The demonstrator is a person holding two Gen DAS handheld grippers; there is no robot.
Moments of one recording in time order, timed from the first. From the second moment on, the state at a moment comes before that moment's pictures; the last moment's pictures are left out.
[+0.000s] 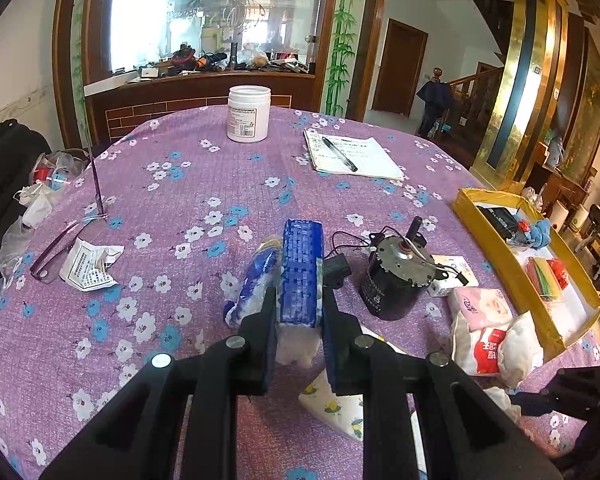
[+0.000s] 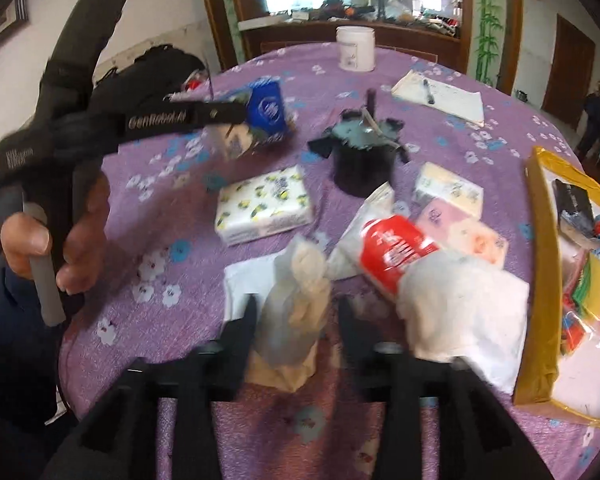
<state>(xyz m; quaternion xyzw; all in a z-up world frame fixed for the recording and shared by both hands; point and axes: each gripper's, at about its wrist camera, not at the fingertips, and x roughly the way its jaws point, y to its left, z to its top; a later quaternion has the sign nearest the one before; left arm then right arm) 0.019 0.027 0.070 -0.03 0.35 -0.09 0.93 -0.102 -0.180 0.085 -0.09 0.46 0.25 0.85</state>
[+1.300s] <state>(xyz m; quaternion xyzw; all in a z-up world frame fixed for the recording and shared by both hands) 0.001 0.017 0.084 -0.03 0.32 -0.12 0.94 -0.116 -0.235 0.141 0.05 0.35 0.24 0.90</state>
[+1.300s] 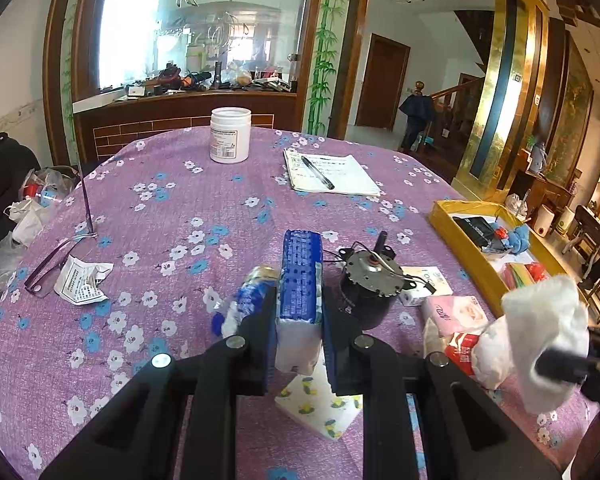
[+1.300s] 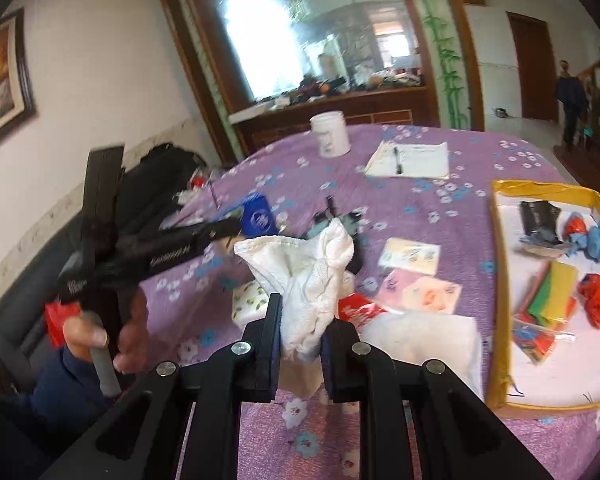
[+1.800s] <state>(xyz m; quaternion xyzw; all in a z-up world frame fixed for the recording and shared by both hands) -0.023 -0.042 0.120 0.00 0.30 -0.18 0.94 -0.131 -0.318 0.159 0.13 0.30 0.20 0.92</state>
